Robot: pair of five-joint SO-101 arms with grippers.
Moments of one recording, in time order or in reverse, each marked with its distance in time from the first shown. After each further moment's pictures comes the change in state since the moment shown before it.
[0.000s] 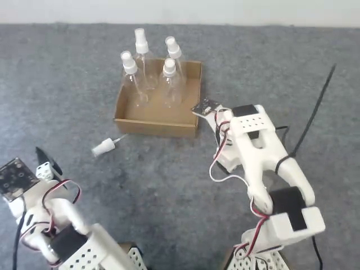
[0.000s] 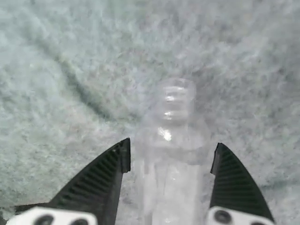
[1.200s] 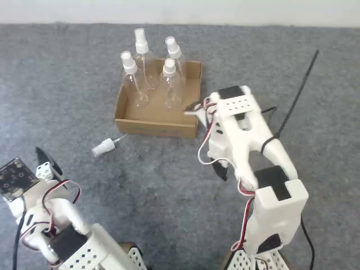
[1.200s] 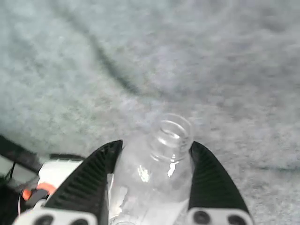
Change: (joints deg) left arm 0.0 0.0 0.0 0.0 0.0; right arm -3.6 14.2 -20.6 21.8 -0.1
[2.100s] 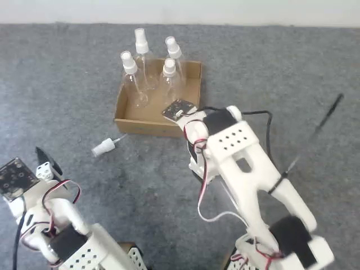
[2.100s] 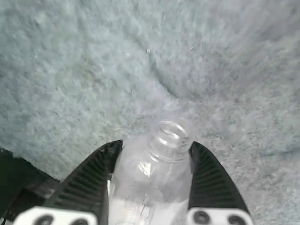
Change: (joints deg) left arm 0.0 0.0 0.0 0.0 0.0; right arm -13.2 -29.8 14.5 -3.5 -14.8
